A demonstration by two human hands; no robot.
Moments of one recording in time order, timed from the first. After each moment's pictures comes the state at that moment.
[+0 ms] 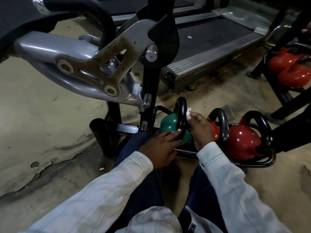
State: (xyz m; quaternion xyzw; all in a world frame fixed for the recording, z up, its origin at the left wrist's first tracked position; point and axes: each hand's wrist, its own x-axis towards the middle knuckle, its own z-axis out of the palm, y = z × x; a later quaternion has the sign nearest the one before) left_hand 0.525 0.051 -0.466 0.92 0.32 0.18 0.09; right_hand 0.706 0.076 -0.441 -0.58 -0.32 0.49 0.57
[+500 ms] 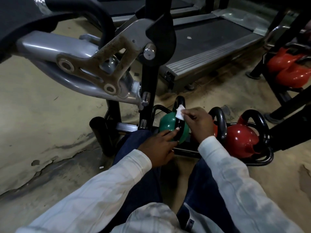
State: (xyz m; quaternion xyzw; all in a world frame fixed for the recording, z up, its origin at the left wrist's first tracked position) left_hand 0.524 0.046 -0.462 0.93 0.31 0.16 0.07; right_hand 0.712 0.073 -0.417 -0.66 -0.63 0.14 0.39
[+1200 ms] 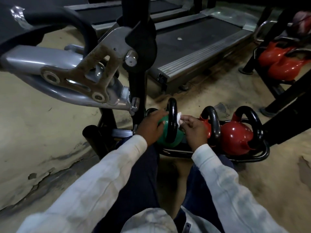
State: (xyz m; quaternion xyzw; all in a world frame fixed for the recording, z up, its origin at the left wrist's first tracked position) left_hand 0.545 0.109 -0.441 0.78 0.45 0.32 0.30; right_hand 0.720 0.068 -0.452 -0.64 -0.43 0.37 0.52
